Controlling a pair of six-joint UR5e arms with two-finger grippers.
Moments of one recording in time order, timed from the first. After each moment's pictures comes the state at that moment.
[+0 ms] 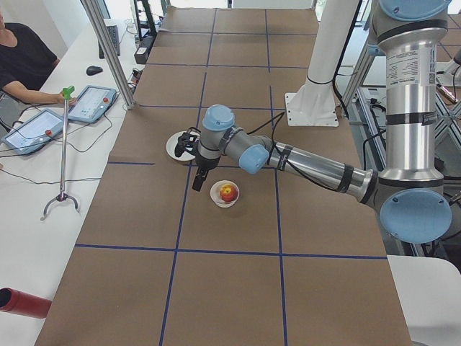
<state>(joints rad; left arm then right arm) -1.33 -1.51 -1.92 -1.82 -2.21 -0.27 1.59 -1.58 1.66 -1.76 2.32 -0.16</state>
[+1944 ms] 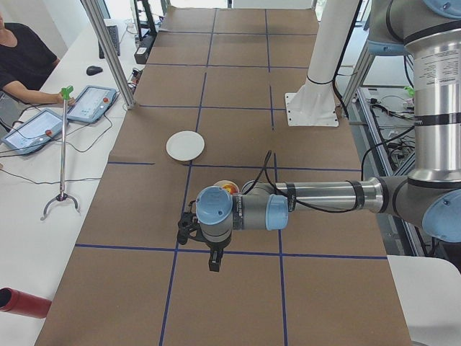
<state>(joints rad) -1.63 -1.43 -1.67 -1.60 -2.39 0.15 1.59 -1.58 1.66 -1.76 2.32 -0.16</state>
